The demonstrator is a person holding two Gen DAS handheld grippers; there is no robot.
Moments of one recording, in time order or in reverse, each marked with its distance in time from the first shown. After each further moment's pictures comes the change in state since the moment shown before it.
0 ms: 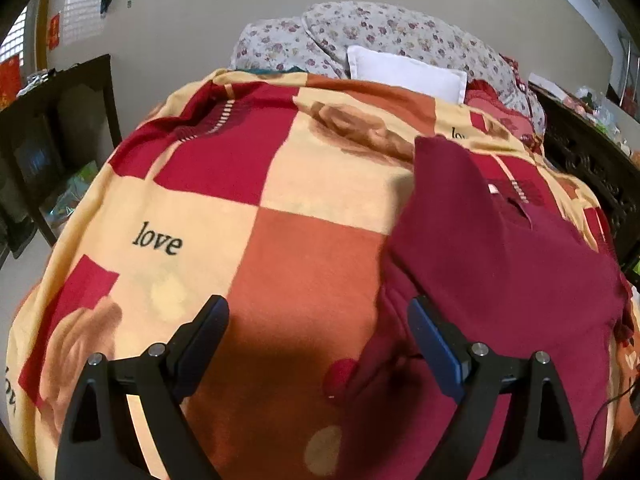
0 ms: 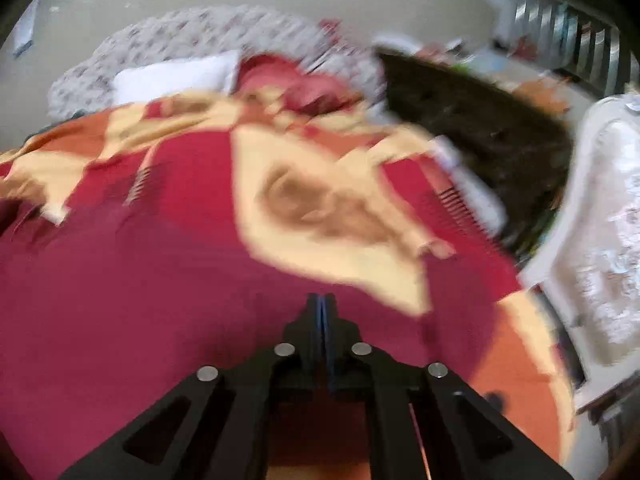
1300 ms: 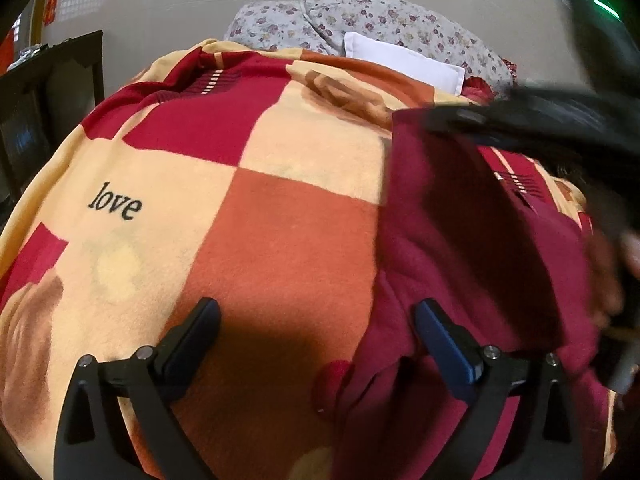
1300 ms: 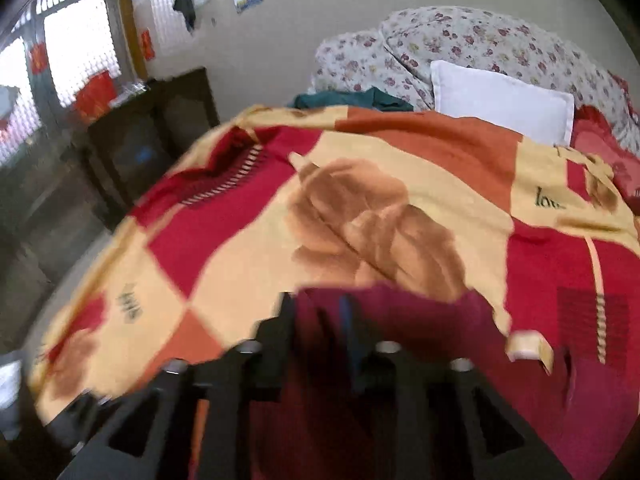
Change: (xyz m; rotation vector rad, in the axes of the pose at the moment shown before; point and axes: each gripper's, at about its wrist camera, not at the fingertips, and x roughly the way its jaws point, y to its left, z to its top) left arm 0.033 0.005 -0.016 -0.044 0.024 -0.085; right arm -0.039 0.336 0.057 -0.381 0.041 0.834
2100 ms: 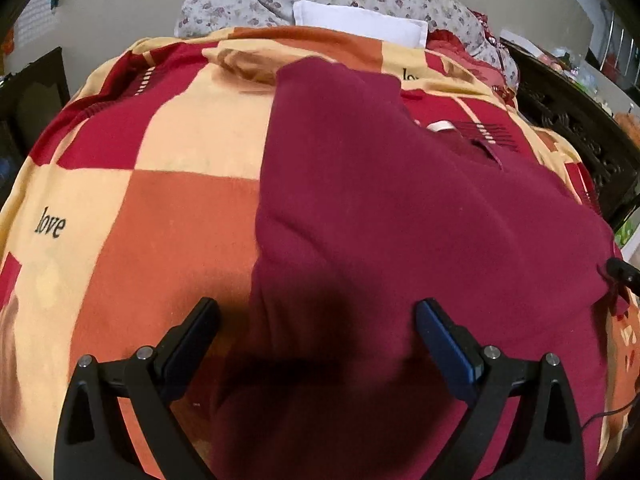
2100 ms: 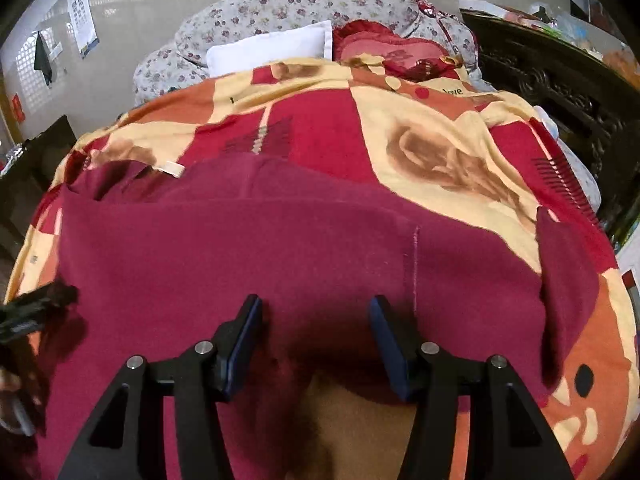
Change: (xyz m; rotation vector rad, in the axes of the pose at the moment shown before) left arm 0.016 -0.071 0.001 0.121 0.116 -0.010; right arm -0.182 -0.174 -0.181 0.355 0.038 -0.399
